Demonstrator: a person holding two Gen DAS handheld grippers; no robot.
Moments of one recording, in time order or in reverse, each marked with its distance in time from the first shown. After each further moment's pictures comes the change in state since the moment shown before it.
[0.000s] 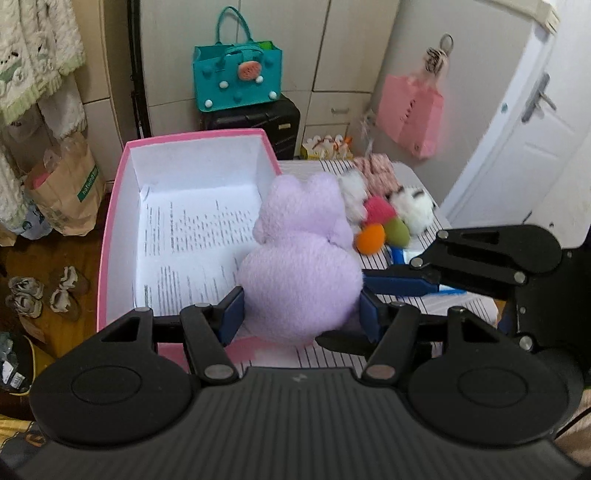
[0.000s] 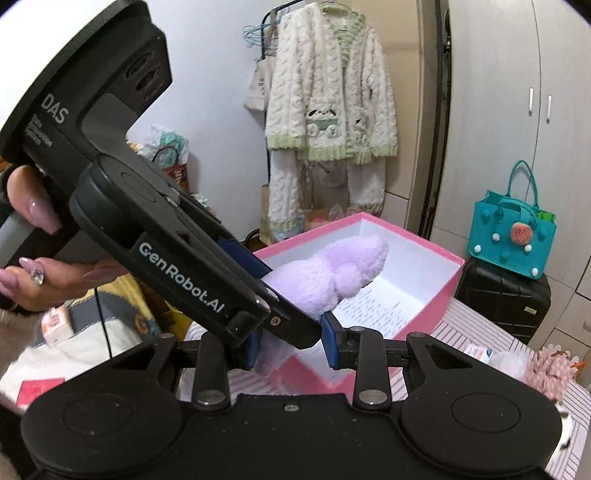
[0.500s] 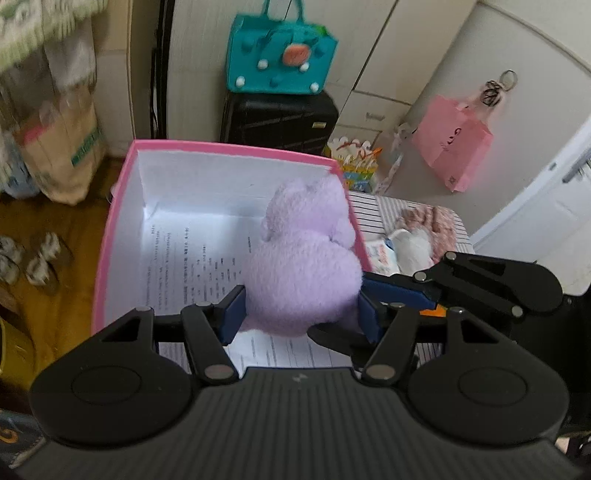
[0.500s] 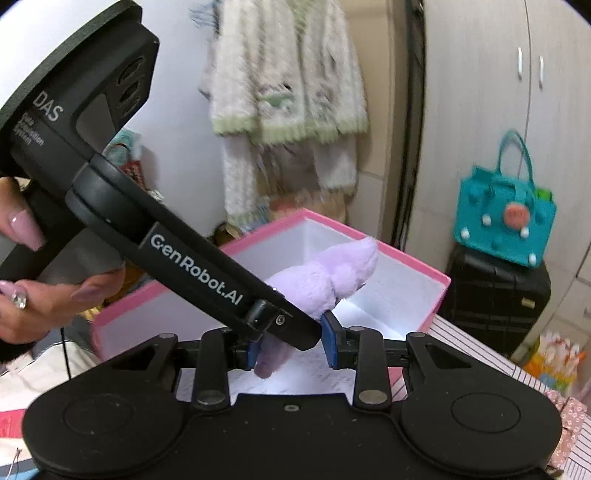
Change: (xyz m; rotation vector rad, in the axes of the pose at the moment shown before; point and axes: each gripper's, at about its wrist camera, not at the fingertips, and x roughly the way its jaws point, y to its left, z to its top) left arm 0.110 0.090 0.079 -0.200 0.077 -0.041; right arm 0.113 -0.089 0.040 0.076 0.085 -0.060
